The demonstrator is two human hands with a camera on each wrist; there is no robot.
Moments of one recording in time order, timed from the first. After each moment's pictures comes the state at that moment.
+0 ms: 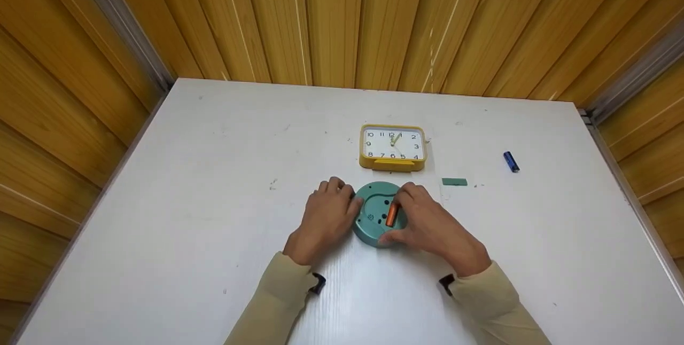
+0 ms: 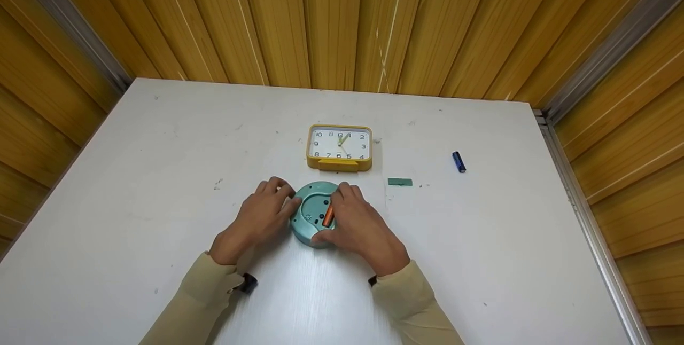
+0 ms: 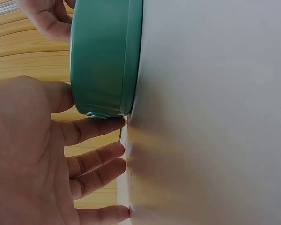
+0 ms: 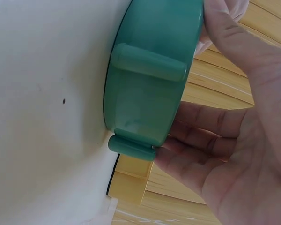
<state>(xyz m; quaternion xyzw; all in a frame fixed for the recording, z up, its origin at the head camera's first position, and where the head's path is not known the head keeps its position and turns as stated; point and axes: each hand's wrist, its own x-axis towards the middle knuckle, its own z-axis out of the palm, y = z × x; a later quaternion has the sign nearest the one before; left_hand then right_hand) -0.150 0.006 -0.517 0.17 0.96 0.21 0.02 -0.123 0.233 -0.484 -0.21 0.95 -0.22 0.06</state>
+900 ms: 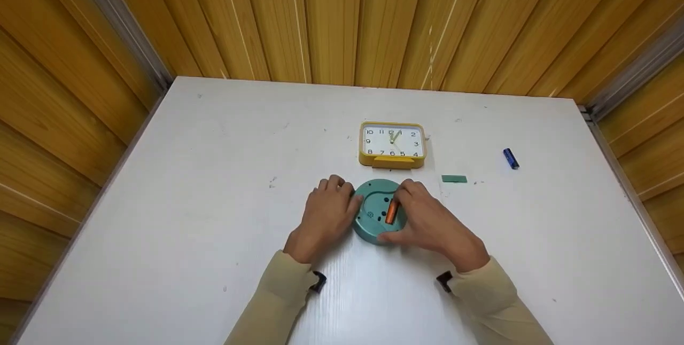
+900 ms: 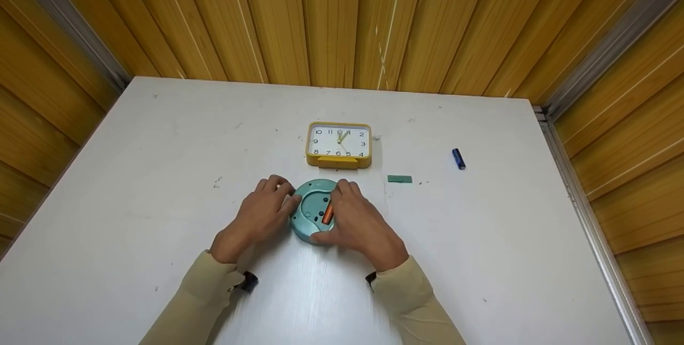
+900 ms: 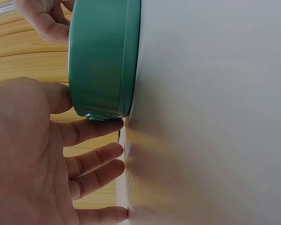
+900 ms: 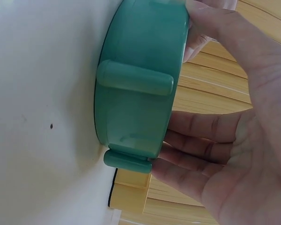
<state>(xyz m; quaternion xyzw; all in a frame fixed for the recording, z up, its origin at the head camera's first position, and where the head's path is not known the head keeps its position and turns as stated) -0.149 0.006 -0.517 0.17 0.96 0.21 0.03 -0.123 0.231 -0.482 -0.22 0.95 -0.21 0.07</state>
